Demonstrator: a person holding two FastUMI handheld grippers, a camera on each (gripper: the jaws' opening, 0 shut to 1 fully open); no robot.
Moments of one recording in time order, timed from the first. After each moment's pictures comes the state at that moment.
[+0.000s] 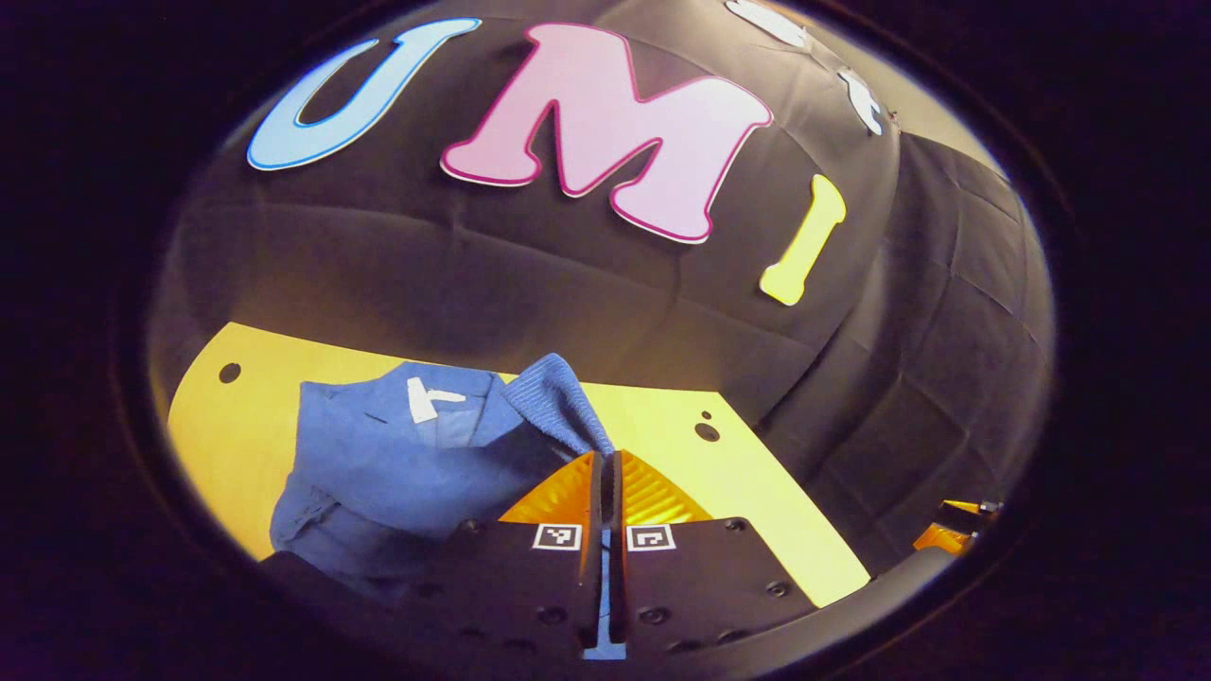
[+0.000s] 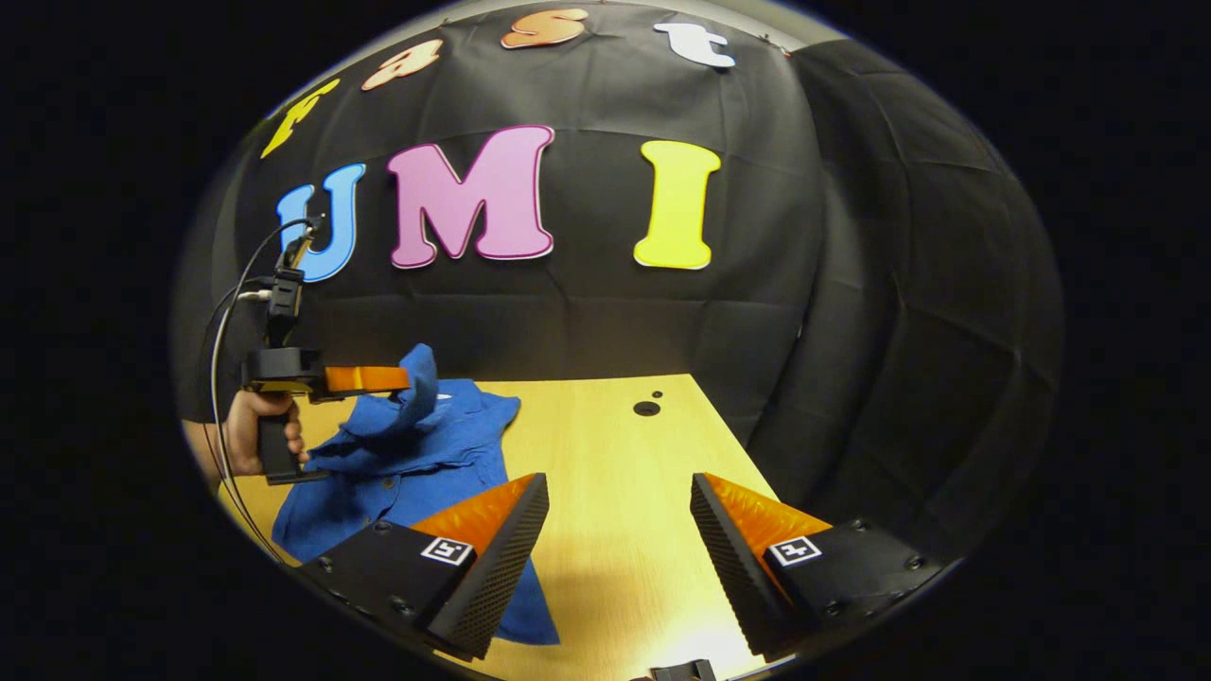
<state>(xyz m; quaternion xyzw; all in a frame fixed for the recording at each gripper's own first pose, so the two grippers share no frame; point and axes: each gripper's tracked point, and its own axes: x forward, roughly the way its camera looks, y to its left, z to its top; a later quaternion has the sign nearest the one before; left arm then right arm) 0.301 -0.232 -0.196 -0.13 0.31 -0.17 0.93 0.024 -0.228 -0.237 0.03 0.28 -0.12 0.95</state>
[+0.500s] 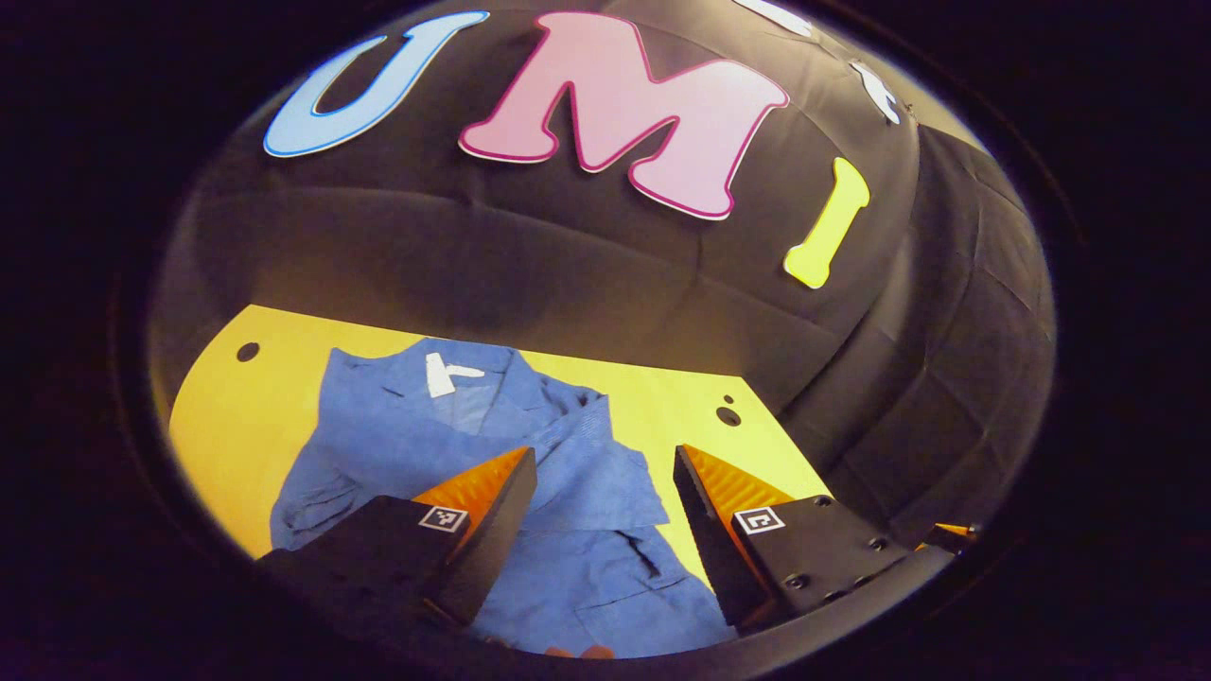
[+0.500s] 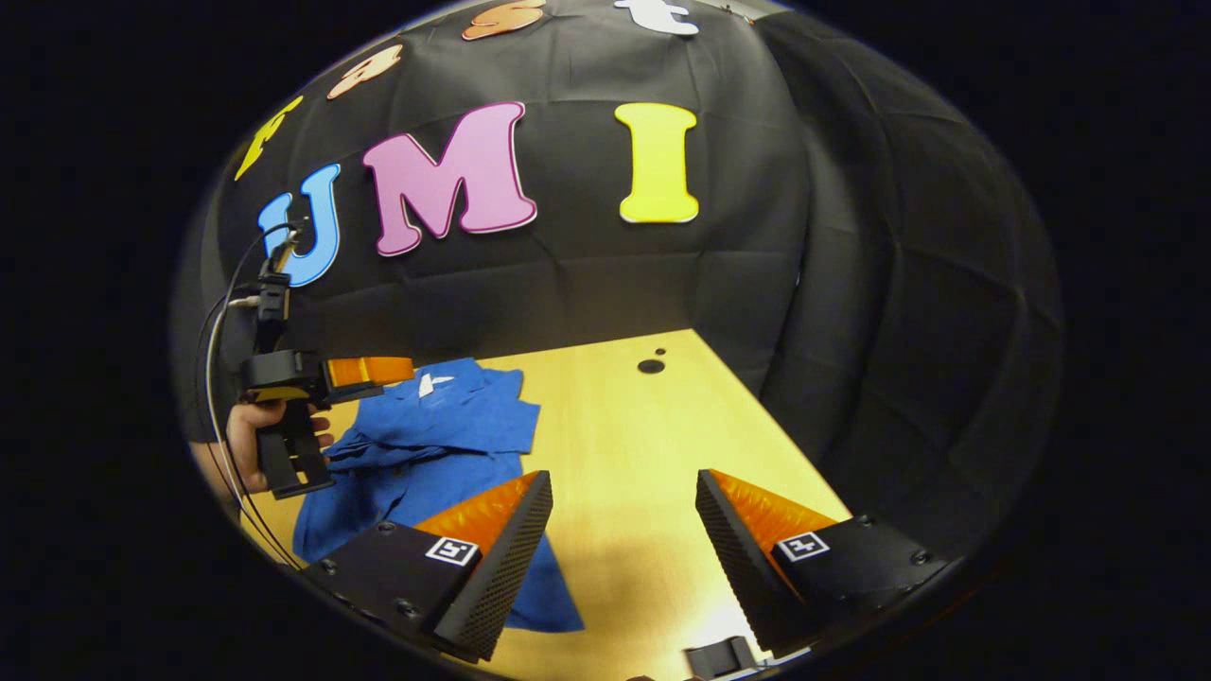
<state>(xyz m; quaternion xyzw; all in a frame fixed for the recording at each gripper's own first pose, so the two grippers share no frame) 0.250 -0.176 -0.211 -0.12 0.33 -0.09 0.93 0.011 -0.193 -0.280 0.09 0.33 -0.10 0.93</state>
